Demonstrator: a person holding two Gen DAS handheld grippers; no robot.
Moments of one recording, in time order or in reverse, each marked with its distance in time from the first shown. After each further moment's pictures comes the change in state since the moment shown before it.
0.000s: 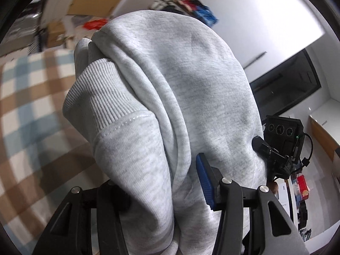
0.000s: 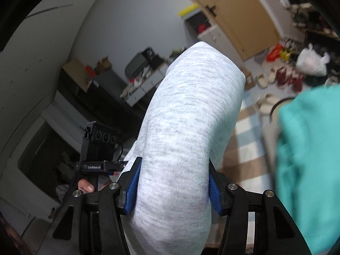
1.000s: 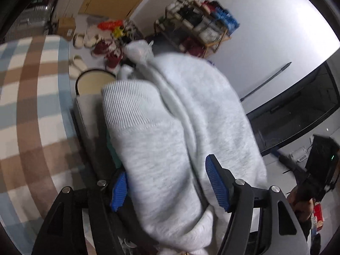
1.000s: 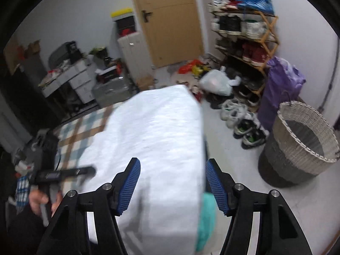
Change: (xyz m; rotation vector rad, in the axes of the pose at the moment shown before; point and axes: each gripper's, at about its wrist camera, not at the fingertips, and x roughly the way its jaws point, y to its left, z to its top) left arm 0.170 0.000 -0.018 -0.089 -0.129 0.124; right arm -0.110 -0.101 0.021 -0.161 0.095 -0.573
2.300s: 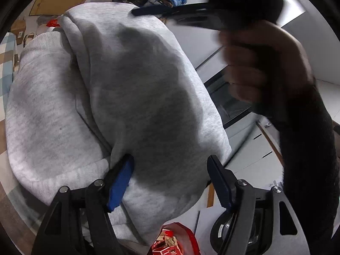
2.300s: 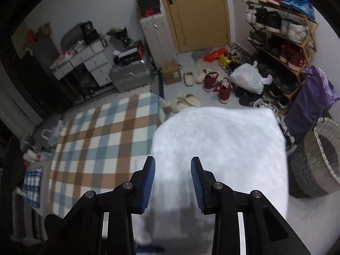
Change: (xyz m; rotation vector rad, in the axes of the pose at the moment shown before) left arm 0.097 0.025 -0.064 0.173 0.103 -0.307; right arm 0.142 0.098 0.106 -0.045 0.192 -0.006
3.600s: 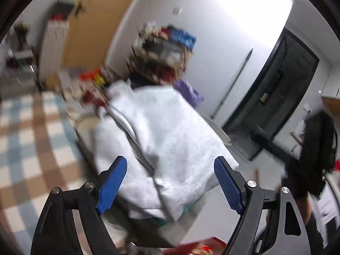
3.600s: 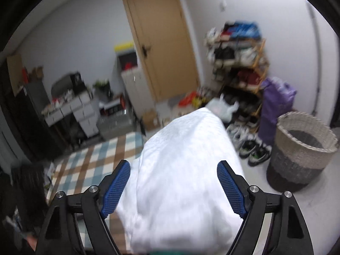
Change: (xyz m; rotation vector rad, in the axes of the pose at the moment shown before) left arm -0.131 -0.068 -0.010 0.208 -0.300 0.343; right arm -0.162 0.003 -0.215 0.158 -0.549 -0.112
